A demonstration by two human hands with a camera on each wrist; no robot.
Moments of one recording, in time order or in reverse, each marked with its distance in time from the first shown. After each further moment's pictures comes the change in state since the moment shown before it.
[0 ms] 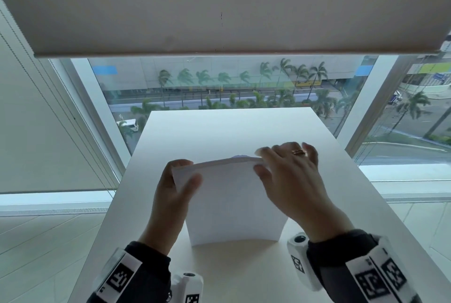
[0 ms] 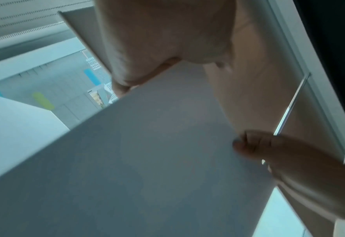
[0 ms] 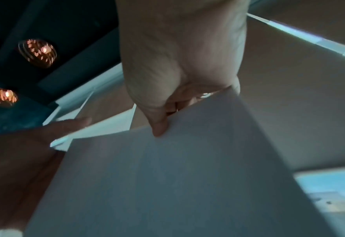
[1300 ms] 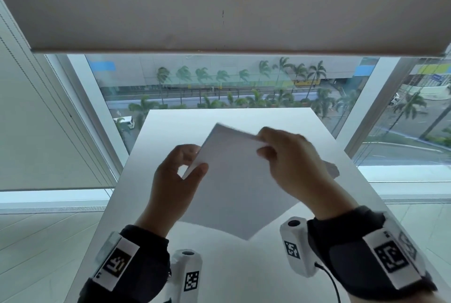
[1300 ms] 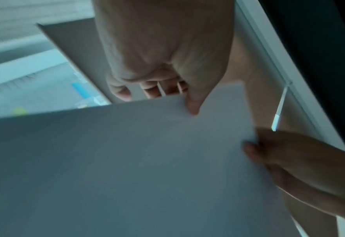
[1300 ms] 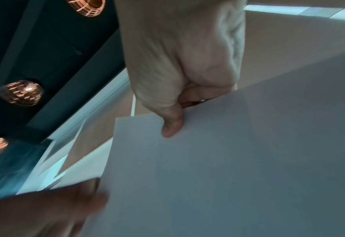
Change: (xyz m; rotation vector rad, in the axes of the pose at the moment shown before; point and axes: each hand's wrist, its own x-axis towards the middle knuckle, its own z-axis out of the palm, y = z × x) left_hand 0.034 -0.003 0.001 0.311 -0.039 0.184; right_hand 0.036 -0.005 -0.026 0.283 -0.063 -0.008
